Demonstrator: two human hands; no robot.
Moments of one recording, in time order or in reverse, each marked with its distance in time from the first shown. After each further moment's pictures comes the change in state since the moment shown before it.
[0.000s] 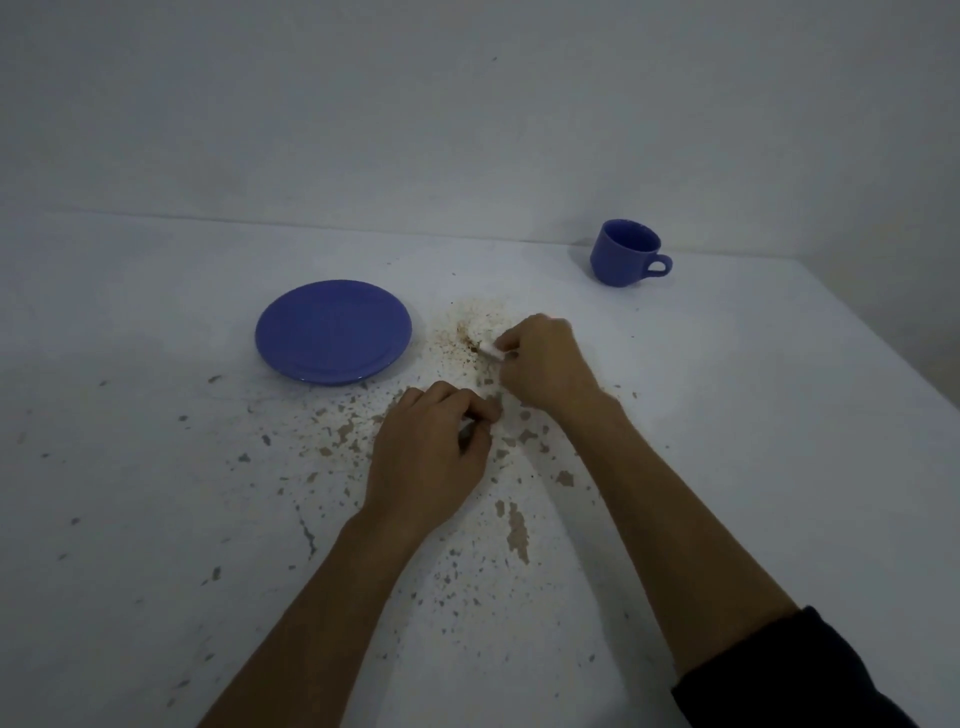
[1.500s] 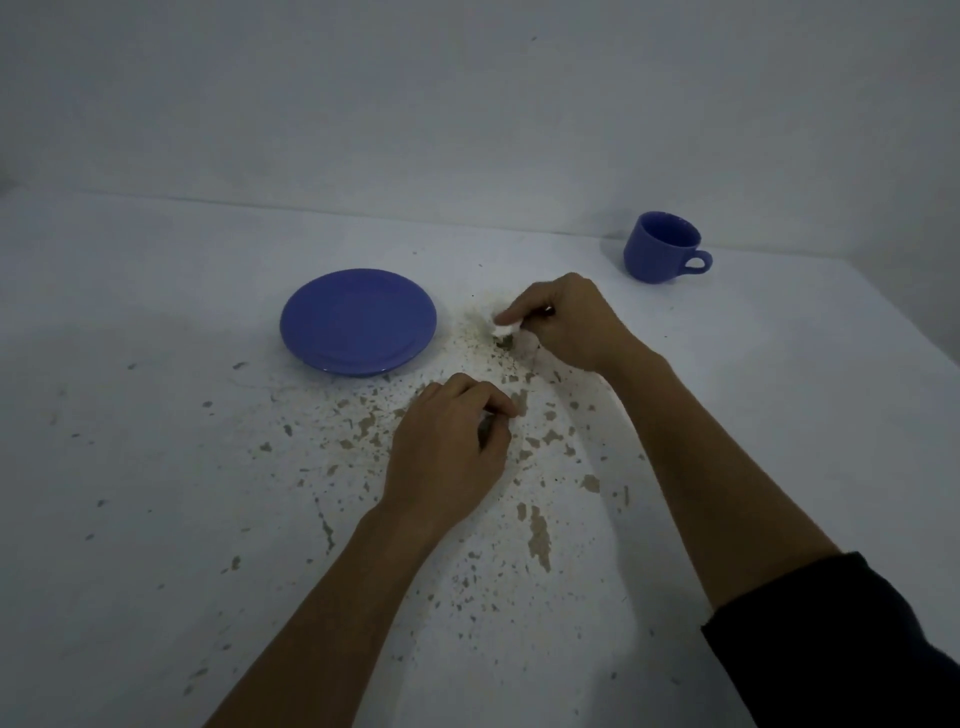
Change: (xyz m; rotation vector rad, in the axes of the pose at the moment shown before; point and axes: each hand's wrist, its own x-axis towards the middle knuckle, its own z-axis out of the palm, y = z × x) left_hand 0.002 -0.001 -0.001 -0.060 0.004 -0.039; right_hand 0.038 0.013 -0.014 0.228 -0.071 -0.317
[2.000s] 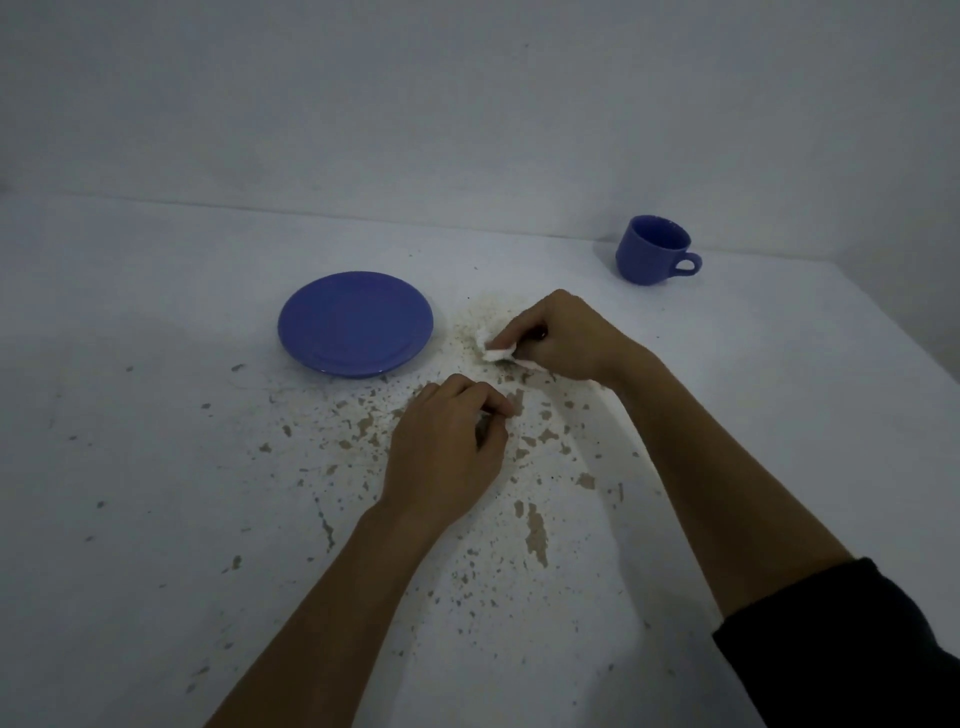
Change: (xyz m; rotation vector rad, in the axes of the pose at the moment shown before) left_hand 0.000 -0.001 0.001 0.008 -0.004 -0.014; right_hand -0.011 -0.007 -0.001 0.025 -0.209 0.103
